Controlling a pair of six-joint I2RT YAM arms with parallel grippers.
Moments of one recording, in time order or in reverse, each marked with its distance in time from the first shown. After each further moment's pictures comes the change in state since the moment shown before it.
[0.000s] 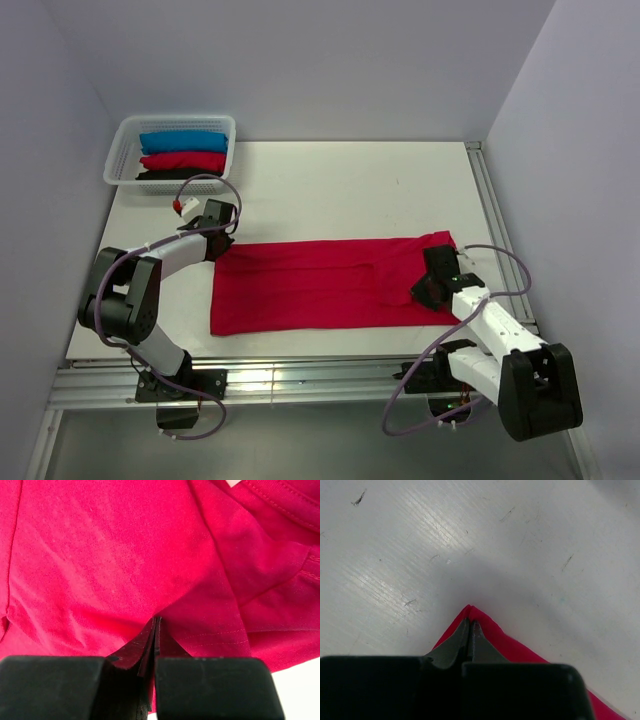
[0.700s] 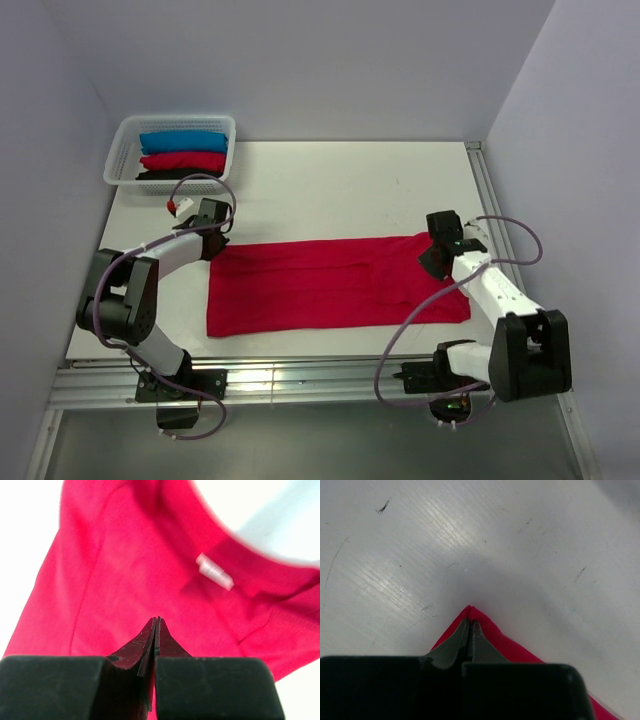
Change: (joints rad) left arm 0.032 -0.005 0.003 -0.029 0.000 0.000; right arm -0.049 0.177 0.275 -0.079 0.133 0.019
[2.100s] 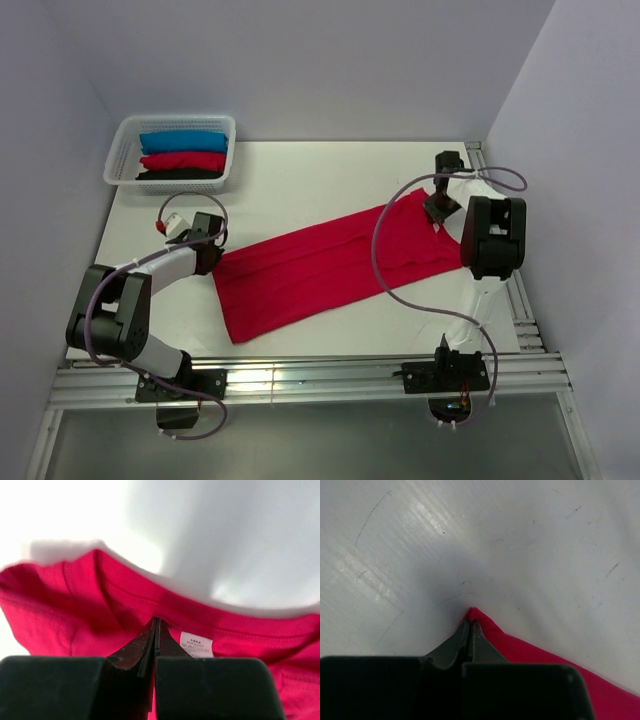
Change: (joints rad) left arm 0.013 -0.099 -0.131 -0.004 0.017 -0.151; right arm -0.208 0.842 0.735 -0.031 -0.068 -0.050
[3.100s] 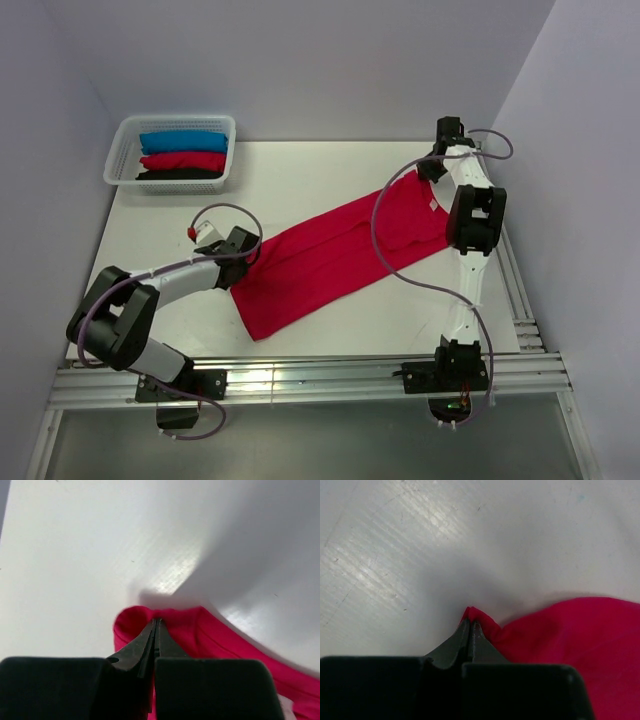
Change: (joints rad) left arm -0.292 -0.014 -0.014 -0.073 -0.087 -0.141; right arm -0.015 0.422 0.718 -0.093 -0.171 -0.093
